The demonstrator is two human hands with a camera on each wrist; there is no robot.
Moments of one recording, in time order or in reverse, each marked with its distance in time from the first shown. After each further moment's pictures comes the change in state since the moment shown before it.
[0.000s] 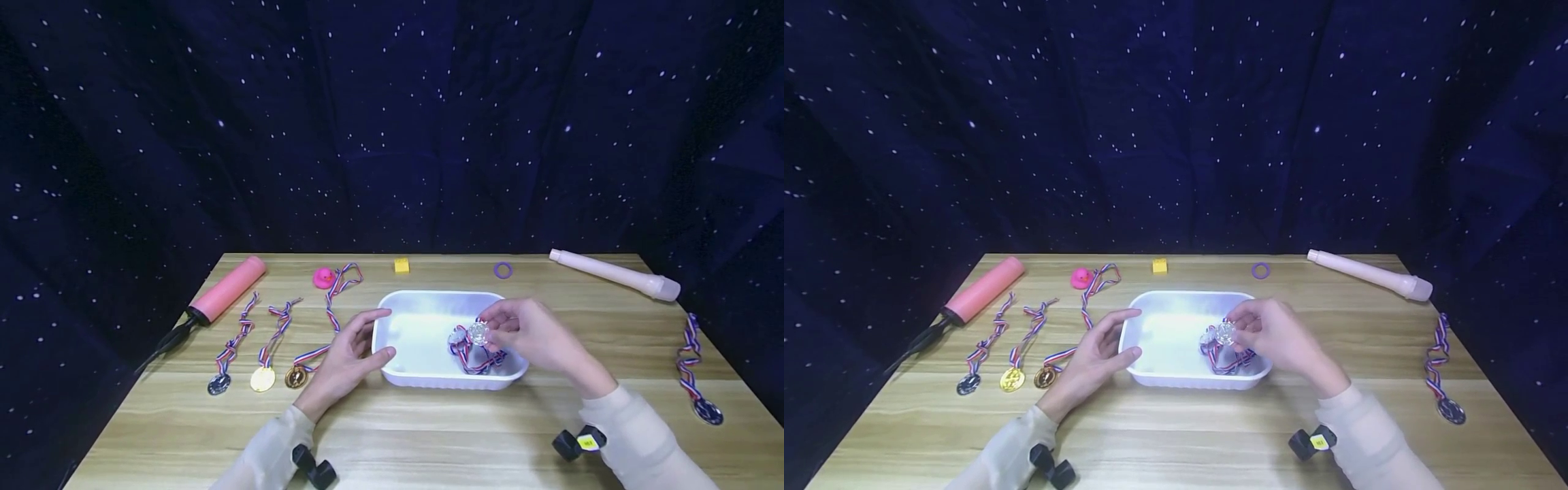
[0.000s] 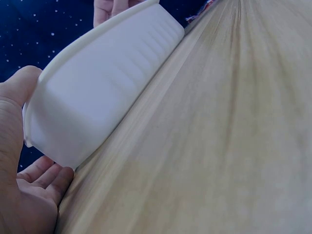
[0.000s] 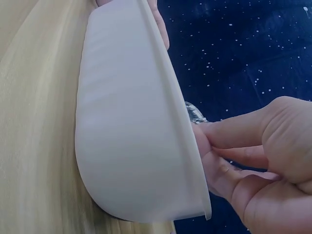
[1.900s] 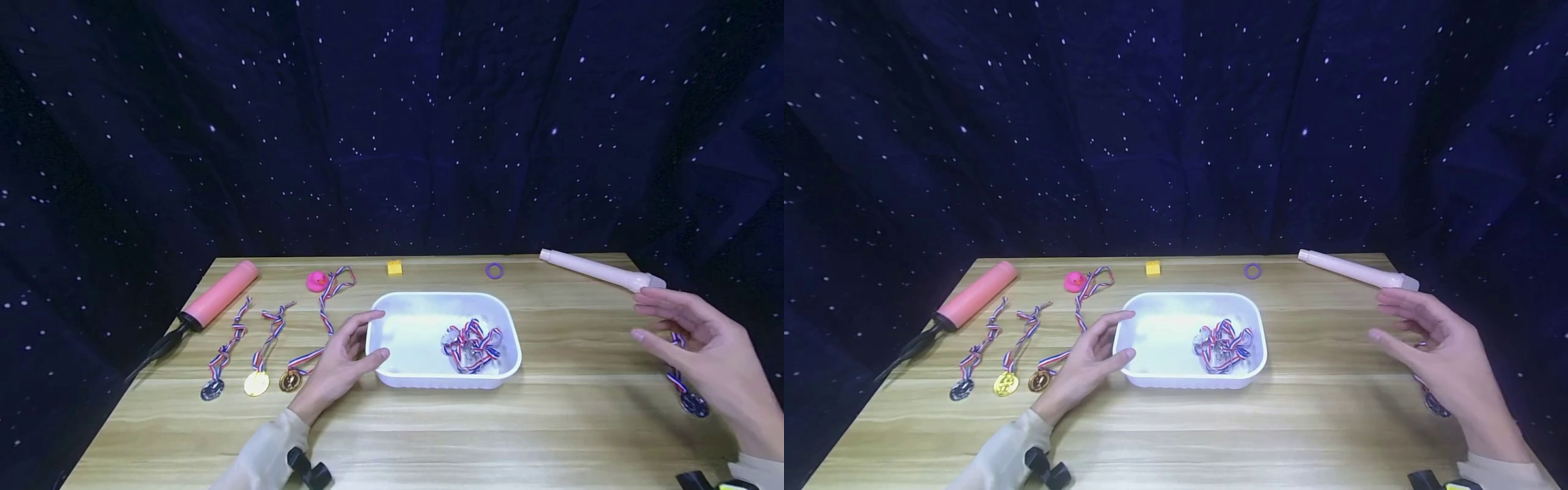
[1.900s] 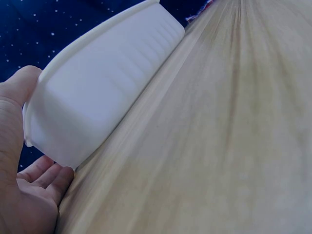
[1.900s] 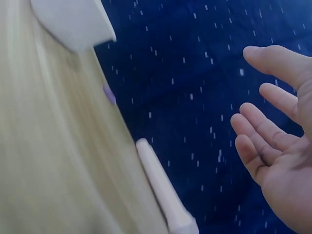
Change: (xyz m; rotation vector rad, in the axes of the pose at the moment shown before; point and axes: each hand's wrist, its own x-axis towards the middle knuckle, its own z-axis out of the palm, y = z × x) left_hand 0.000 0.000 0.001 0.034 0.004 0.009; right_hand -0.132 0.068 -0.107 -0.003 0.641 -0.117
